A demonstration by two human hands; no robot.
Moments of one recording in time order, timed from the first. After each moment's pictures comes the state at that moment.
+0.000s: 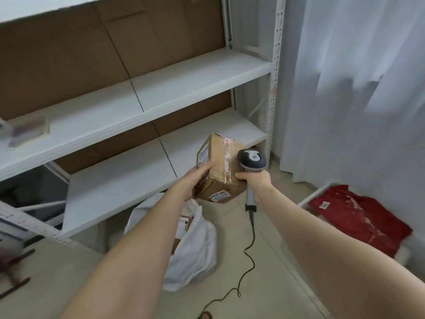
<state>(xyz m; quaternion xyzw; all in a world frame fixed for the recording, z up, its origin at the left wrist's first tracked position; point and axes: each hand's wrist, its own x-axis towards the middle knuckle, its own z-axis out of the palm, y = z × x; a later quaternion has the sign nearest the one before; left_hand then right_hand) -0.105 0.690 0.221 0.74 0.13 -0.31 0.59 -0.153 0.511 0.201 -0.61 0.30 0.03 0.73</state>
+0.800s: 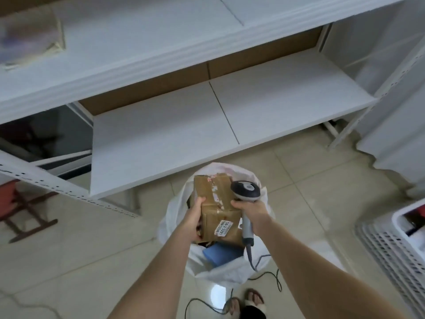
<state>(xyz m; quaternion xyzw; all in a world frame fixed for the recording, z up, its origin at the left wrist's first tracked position) -0.024 1.015 -0.017 0.56 0.46 -0.30 0.62 -0.017 0.849 -0.026 -0.58 0.36 0.23 0.70</state>
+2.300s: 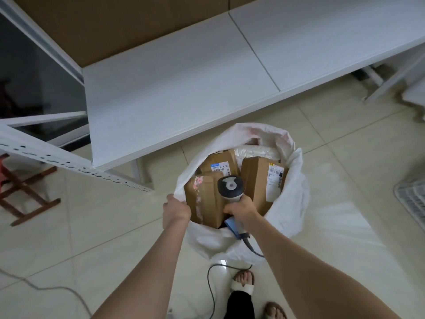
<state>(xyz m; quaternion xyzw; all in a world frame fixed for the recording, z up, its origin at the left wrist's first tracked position) -0.046 1.200 -0.173 0.85 0.40 -0.22 0.27 -0.048 1.029 -0.198 -0.70 0.30 0.35 0.54</state>
